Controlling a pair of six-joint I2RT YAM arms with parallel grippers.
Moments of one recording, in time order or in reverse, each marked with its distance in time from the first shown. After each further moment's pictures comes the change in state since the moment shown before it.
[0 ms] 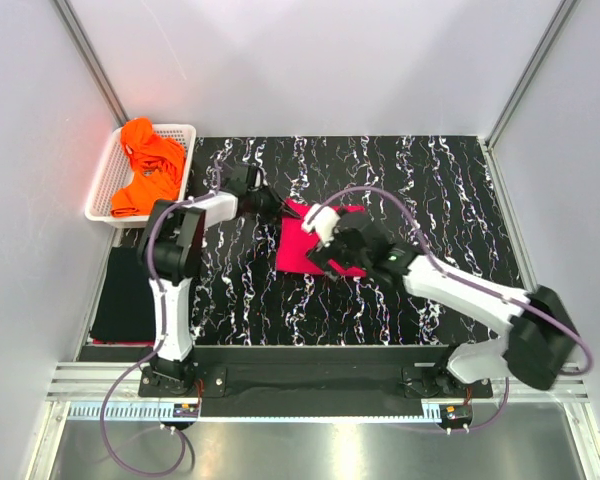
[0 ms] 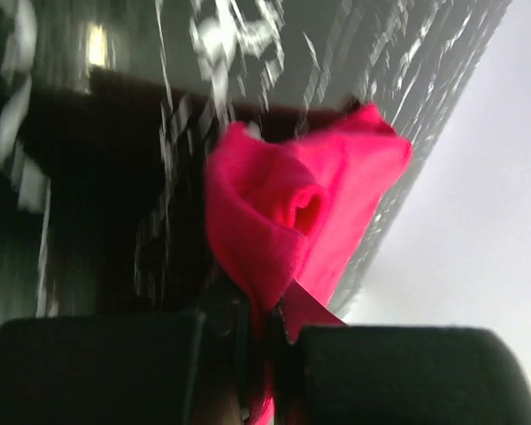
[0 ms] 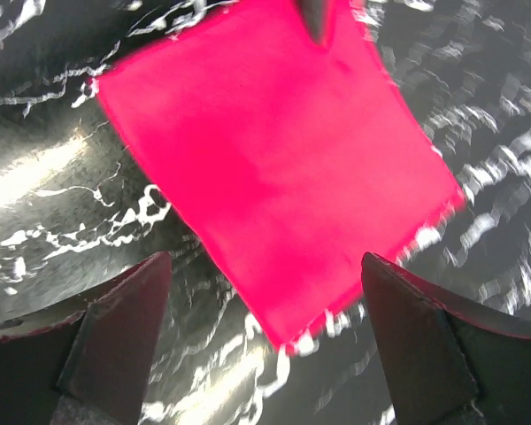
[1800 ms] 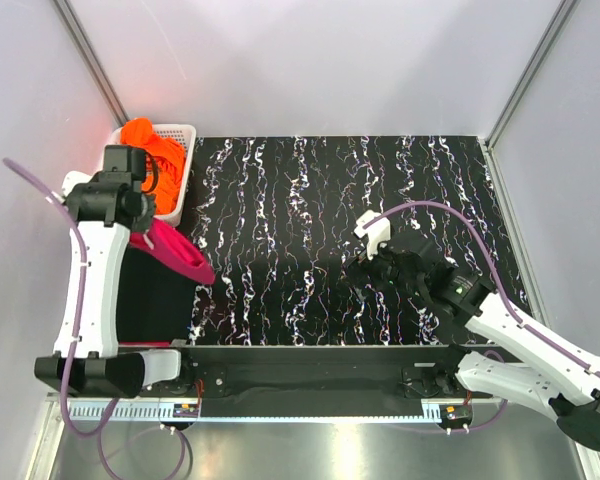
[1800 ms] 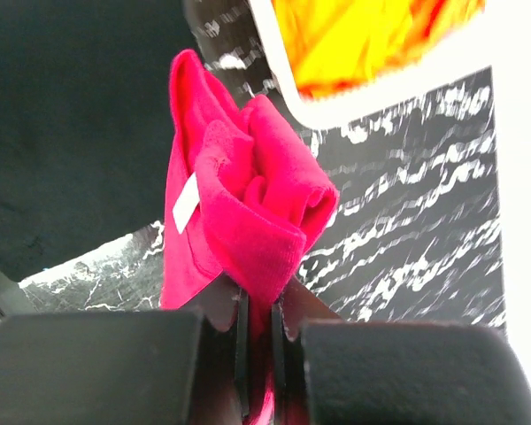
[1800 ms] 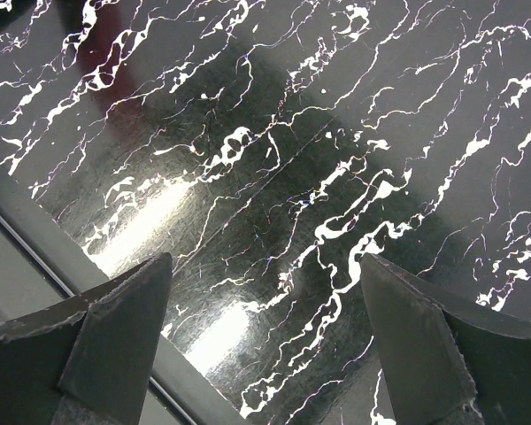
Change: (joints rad) left arm 0.259 -0.883 0.185 -1.234 -1.091 -0.274; right arm 0.000 -0.478 -0.082 -0.300 -0.065 0.310
